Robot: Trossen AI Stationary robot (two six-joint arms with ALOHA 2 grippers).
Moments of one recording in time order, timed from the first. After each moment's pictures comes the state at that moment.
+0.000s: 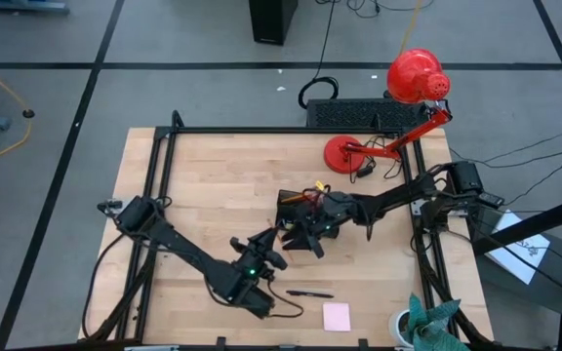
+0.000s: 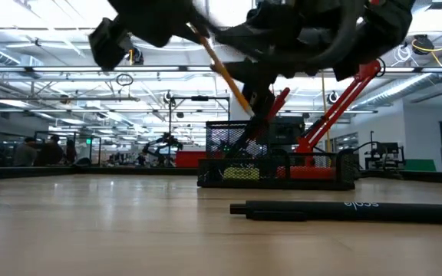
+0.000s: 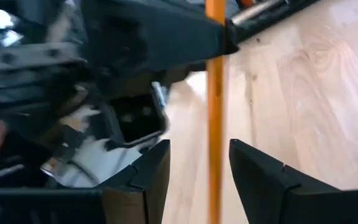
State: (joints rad) left arm -0.57 2.04 1.55 -0.97 -1.39 1.02; right arm 0.07 1.71 0.75 0.73 -0.39 0.60
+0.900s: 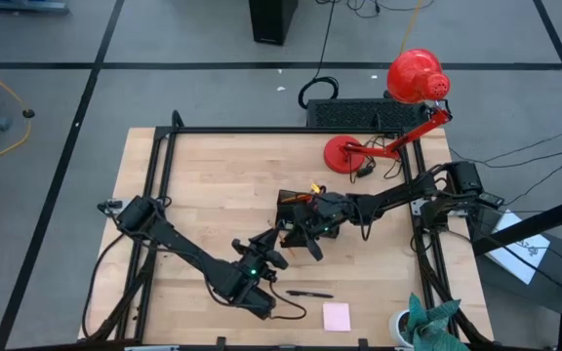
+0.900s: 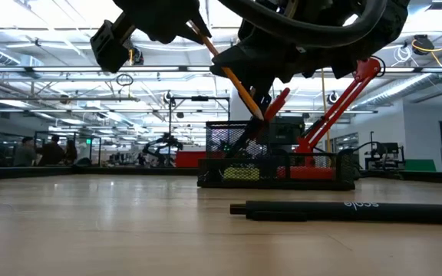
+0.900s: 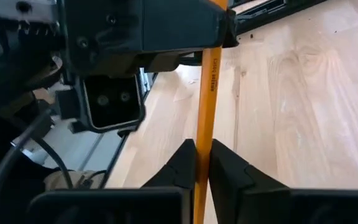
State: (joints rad) left arm -0.56 2.04 1.55 -0.93 -1.39 0.99; right arm 0.07 1.71 0.79 0.62 -0.38 0.44
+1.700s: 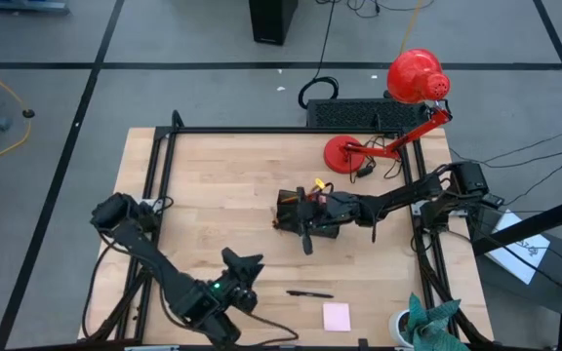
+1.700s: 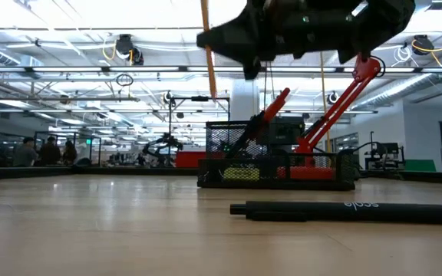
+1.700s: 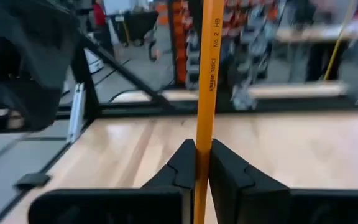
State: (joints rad) left arm -0.76 1.89 1.55 -0.94 -1.20 -0.19; right arm 0.11 1.67 0.78 0.78 -0.02 0.10
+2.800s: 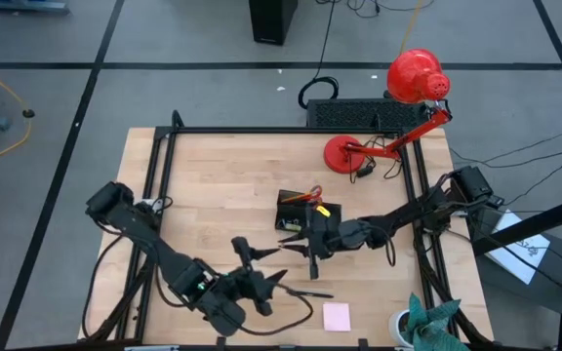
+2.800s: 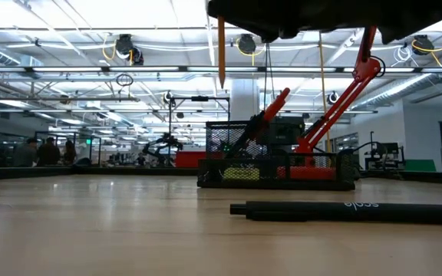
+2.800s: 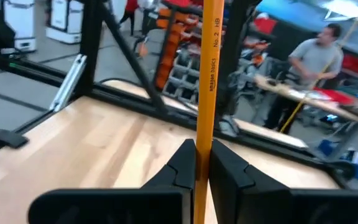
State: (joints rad) left arm -0.68 1.79 1.55 -0.41 -1.08 -0.16; right arm 0.32 1.67 0.75 0.87 0.27 -0.27
